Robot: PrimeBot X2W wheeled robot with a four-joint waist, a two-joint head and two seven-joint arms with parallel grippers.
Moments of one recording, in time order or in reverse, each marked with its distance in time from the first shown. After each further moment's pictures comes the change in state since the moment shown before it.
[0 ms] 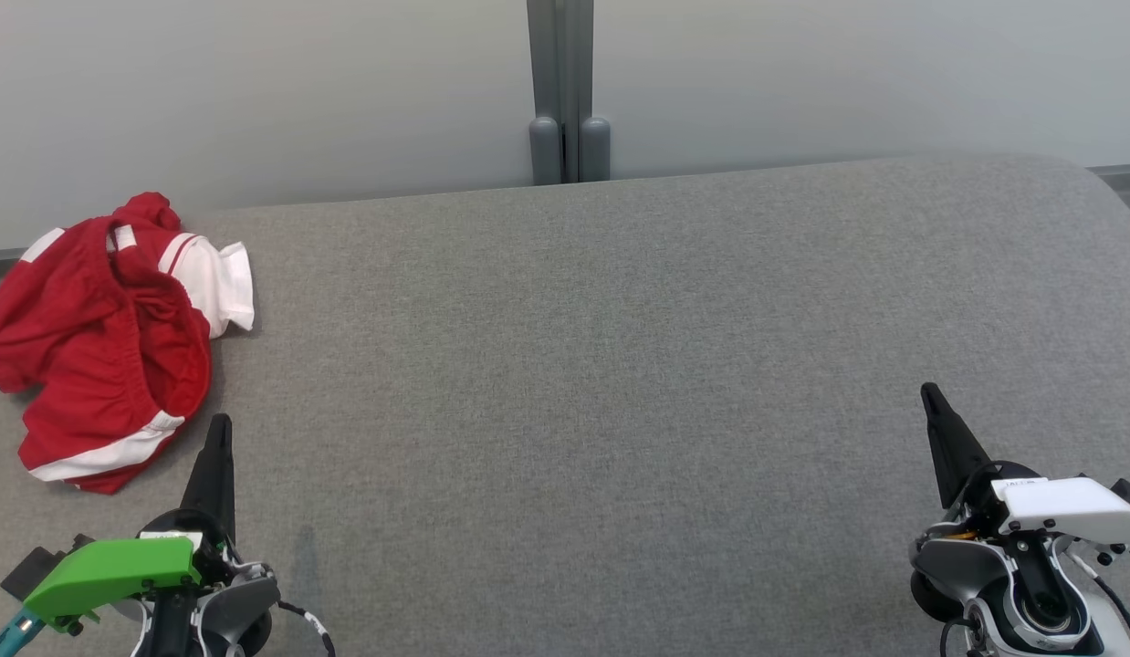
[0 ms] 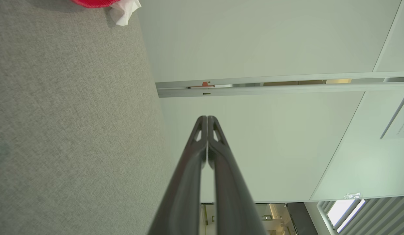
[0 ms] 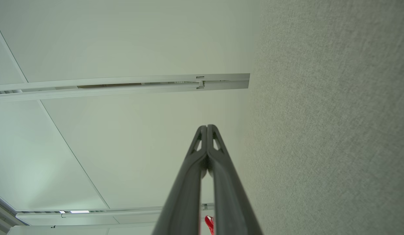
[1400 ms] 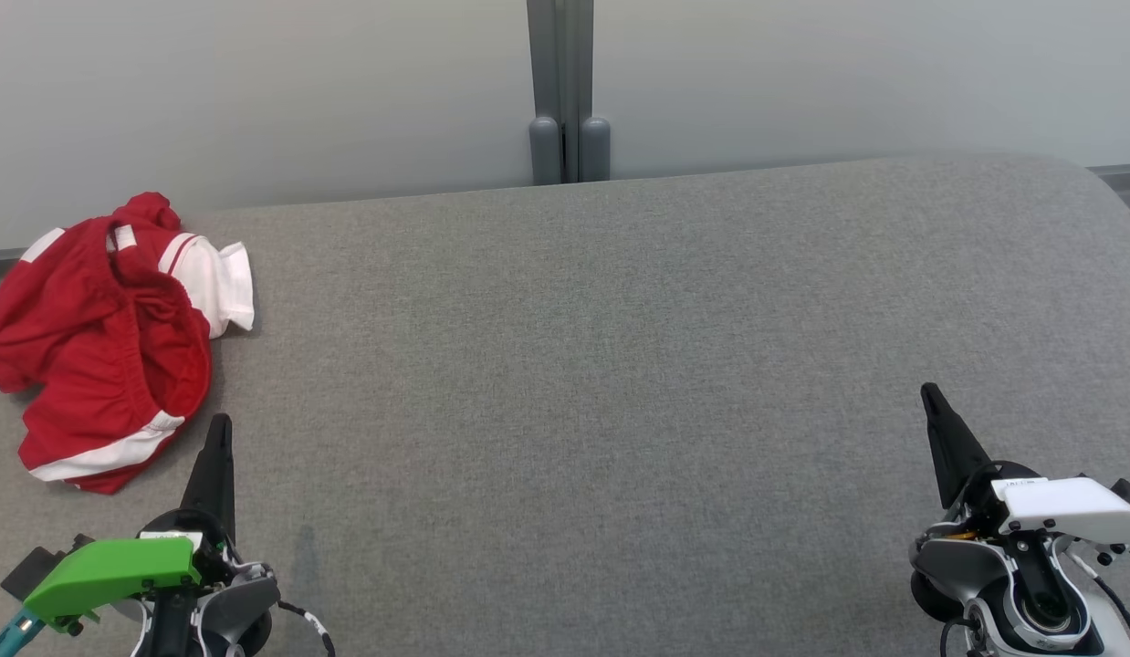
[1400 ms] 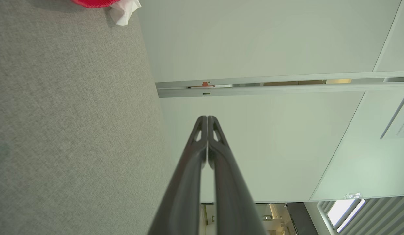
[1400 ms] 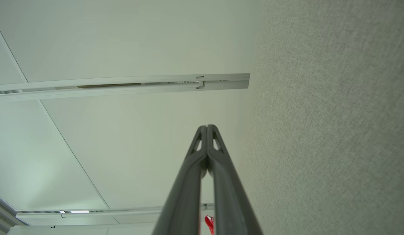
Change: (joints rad) left arm 0.000 0.000 0.000 0.000 0.000 0.000 0.000; right arm 0.000 0.000 0.000 0.000 0.000 0.000 0.000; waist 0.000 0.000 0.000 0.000
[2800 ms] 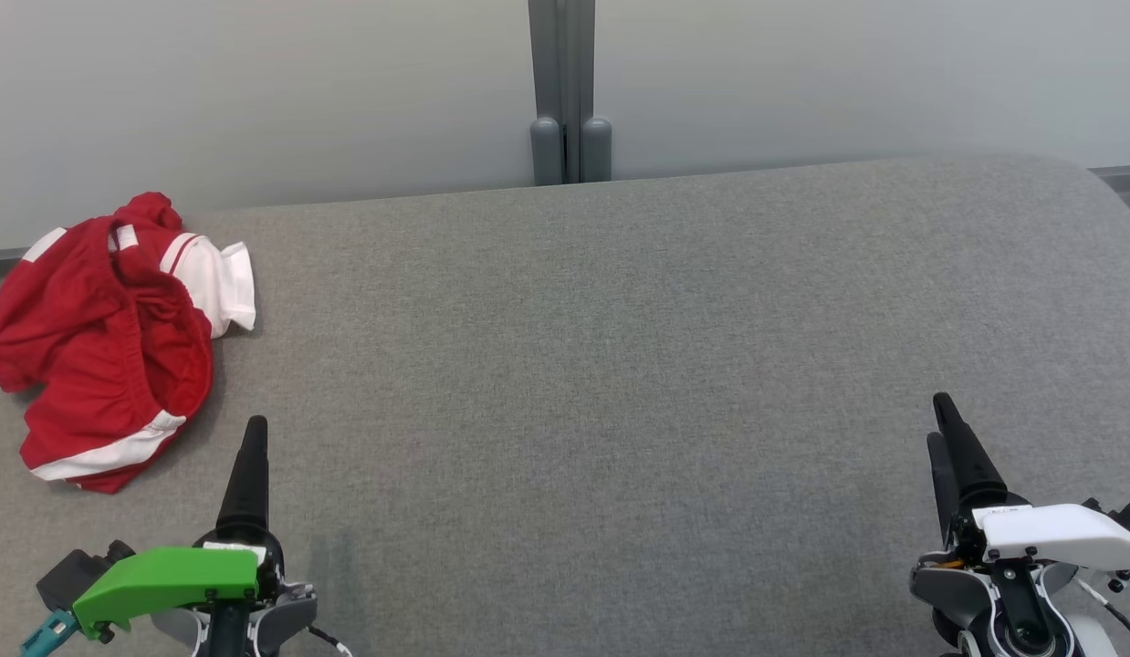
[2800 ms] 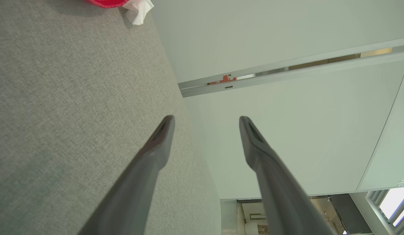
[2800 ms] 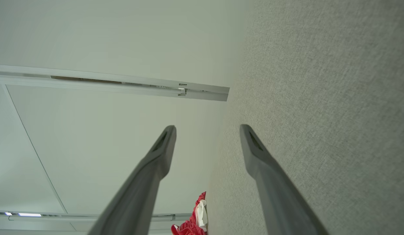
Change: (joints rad) left arm 0.042 -0.010 -0.086 -0.021 0.174 0.040 -0.094; right arm 0.051 0.011 0.013 -0.010 -0.164 0.000 -0.092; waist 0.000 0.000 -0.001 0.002
